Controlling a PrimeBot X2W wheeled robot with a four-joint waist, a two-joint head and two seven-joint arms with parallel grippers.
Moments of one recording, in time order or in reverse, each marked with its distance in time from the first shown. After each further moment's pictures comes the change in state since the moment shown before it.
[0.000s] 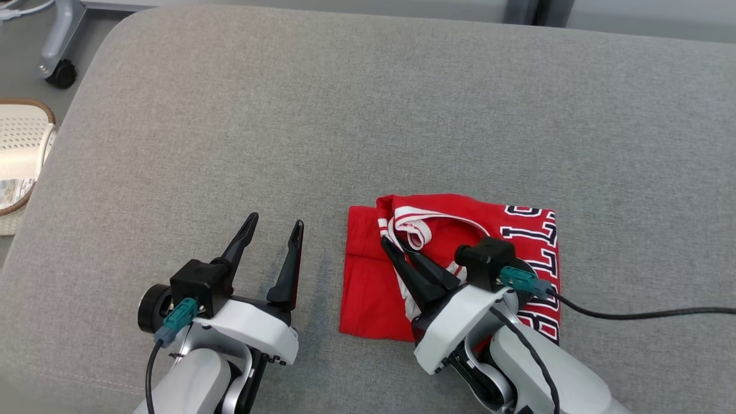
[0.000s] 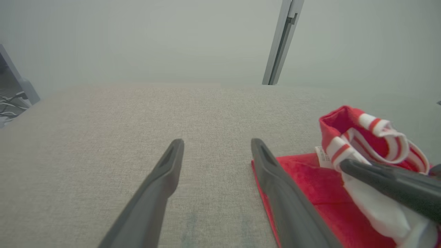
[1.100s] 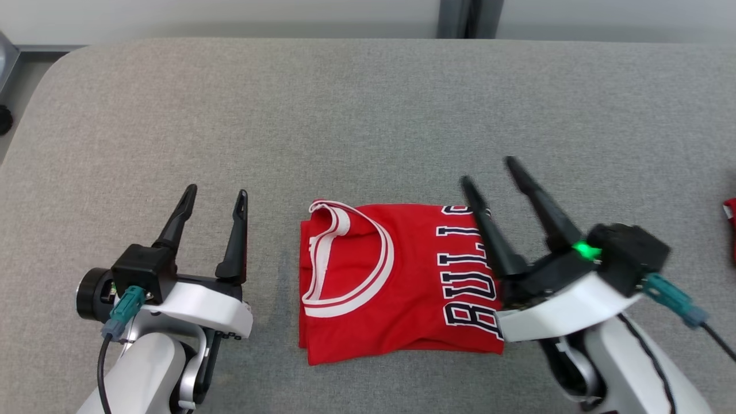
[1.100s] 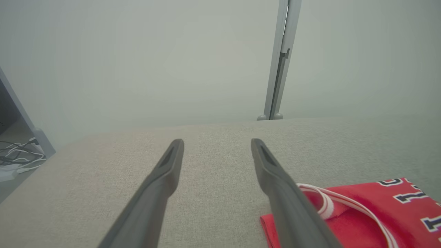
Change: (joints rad) left arm -0.013 0.071 0.083 -0.045 0.041 0.049 -0.010; right arm 0.133 -0.090 -0.255 -0.390 -0.127 0.000 -0.069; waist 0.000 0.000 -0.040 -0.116
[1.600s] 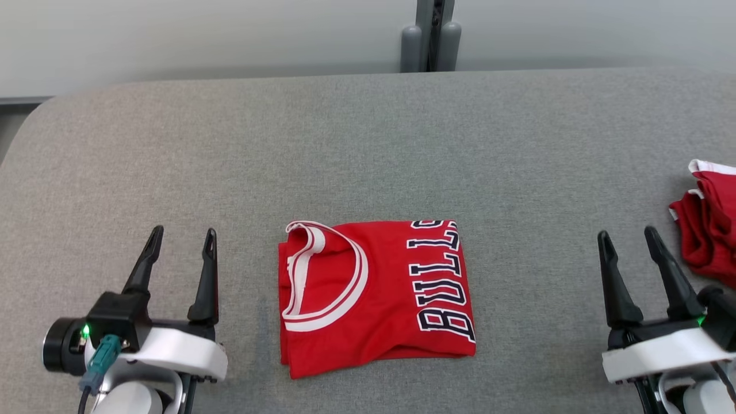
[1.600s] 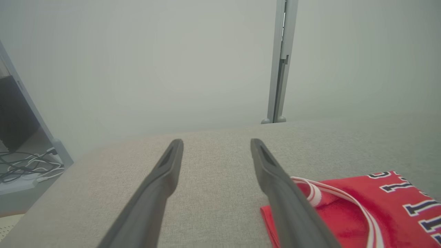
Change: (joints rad) left arm 0.143 0.089 0.037 -0.128 0.018 0.096 0.012; right arm 0.275 -0.045 -0.397 0.027 -0.107 0.000 0.009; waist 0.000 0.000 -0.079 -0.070
